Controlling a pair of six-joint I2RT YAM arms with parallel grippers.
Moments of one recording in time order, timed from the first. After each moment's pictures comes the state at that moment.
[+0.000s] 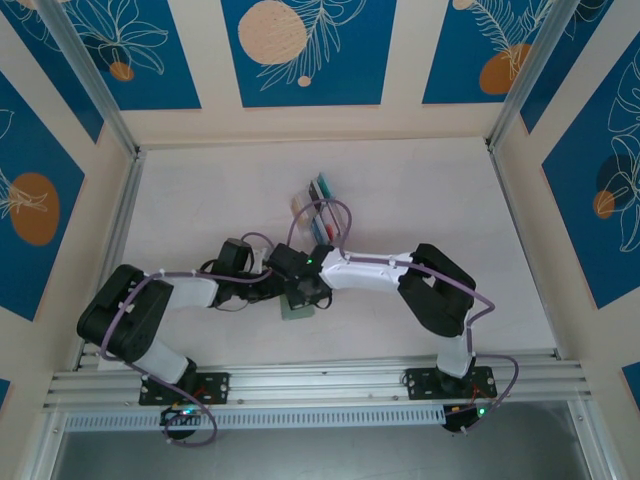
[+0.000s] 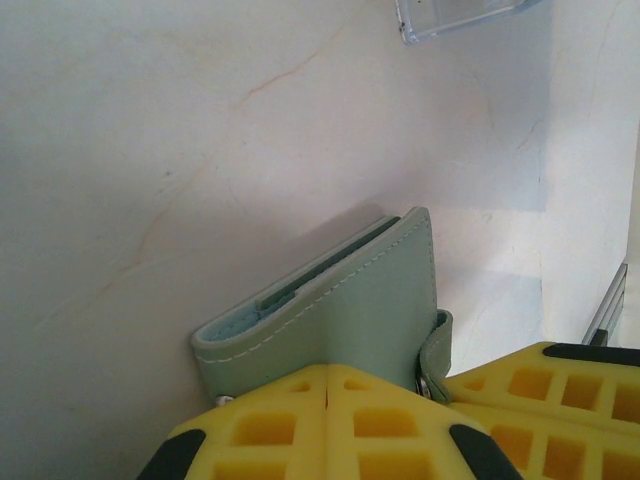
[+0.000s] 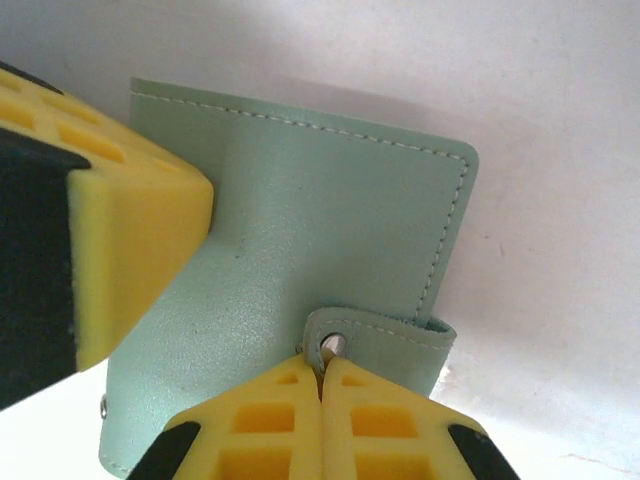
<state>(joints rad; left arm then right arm) -0.46 1.55 0.49 0.16 0.61 -0.65 1.04 1.89 1.28 -0.72 0.08 0.70</state>
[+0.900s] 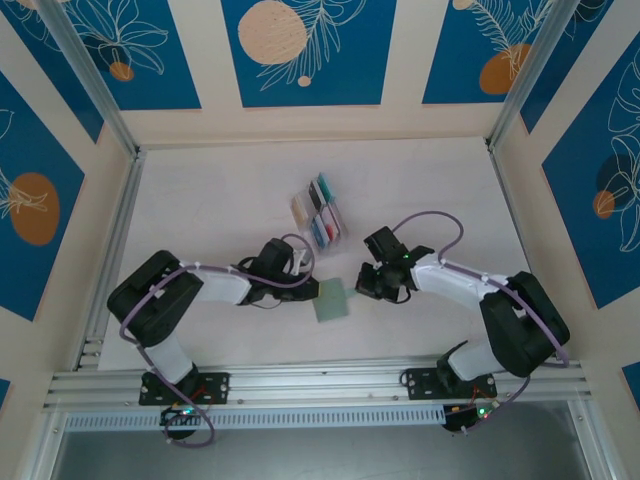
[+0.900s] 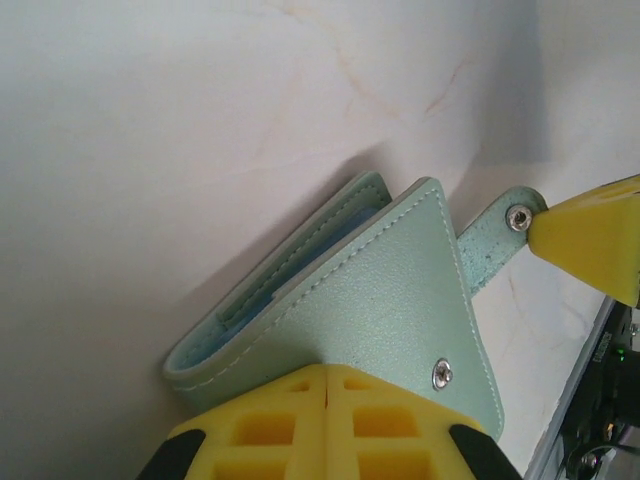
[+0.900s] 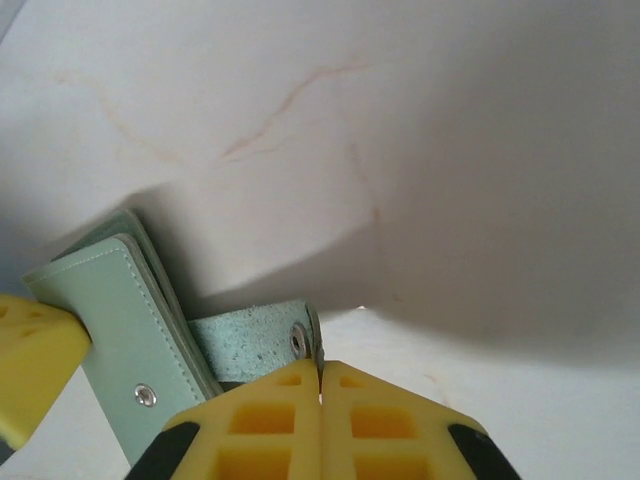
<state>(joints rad) -0.74 1.72 0.68 0.22 0.48 -0.73 0.57 1.40 0.71 -0.52 -0.18 0.89</state>
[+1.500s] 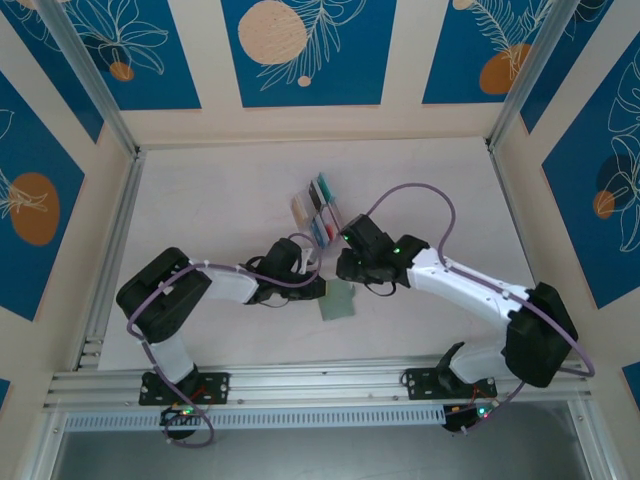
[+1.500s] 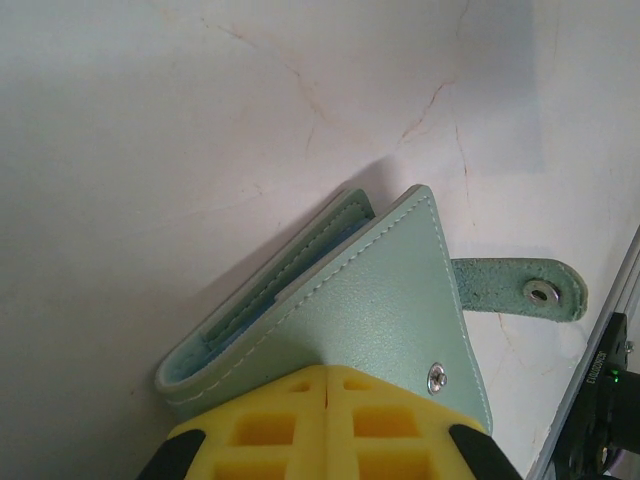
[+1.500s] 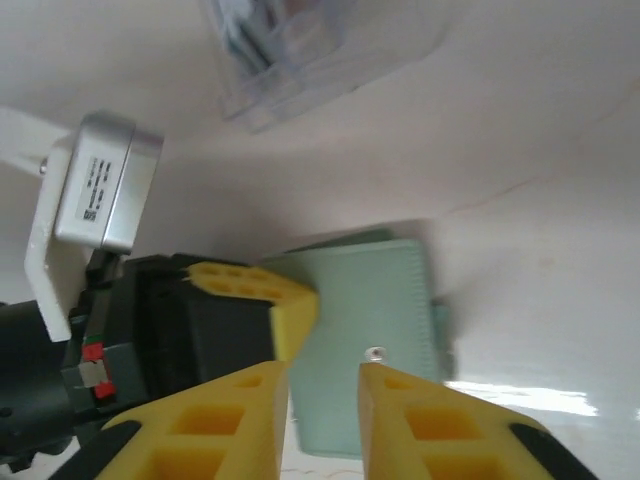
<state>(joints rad) -0.76 1.75 0.71 0.24 0.46 -0.76 0.78 1.38 0.97 -0.64 -0.01 0.86</state>
